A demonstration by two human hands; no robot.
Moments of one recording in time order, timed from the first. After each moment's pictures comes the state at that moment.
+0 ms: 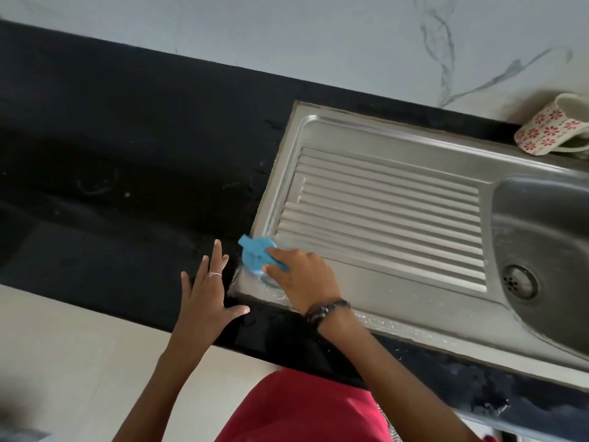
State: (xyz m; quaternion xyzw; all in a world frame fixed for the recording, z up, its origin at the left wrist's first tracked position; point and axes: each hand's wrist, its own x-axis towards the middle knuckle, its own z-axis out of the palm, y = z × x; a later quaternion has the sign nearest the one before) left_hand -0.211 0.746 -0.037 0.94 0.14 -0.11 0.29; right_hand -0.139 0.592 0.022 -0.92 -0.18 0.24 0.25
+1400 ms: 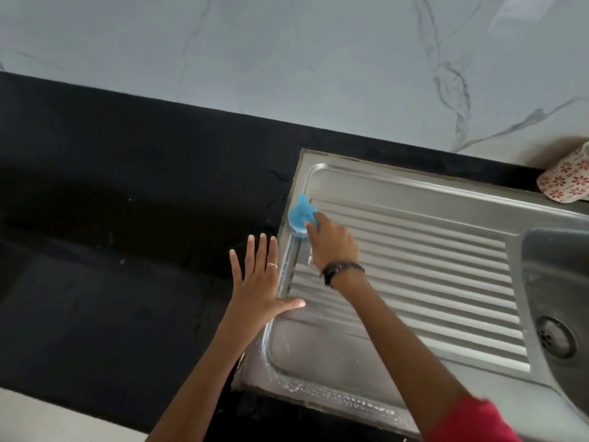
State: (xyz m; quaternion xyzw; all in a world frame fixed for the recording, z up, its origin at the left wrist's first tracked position) left_hand -0.064 0.737 -0.048 0.98 0.04 -0.18 0.12; right_hand 0.023 0.623 -0.018 -0.96 -0.04 0.12 0.25
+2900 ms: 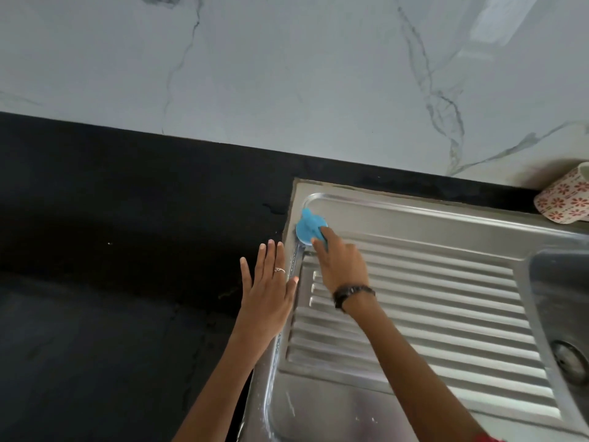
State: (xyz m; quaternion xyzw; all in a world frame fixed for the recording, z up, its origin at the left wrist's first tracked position) left_hand 0.000 0.738 -0.057 0.98 0.03 -0.11 0.13; right_hand 0.063 0.618 -0.036 -0.96 -0.03 0.08 0.27
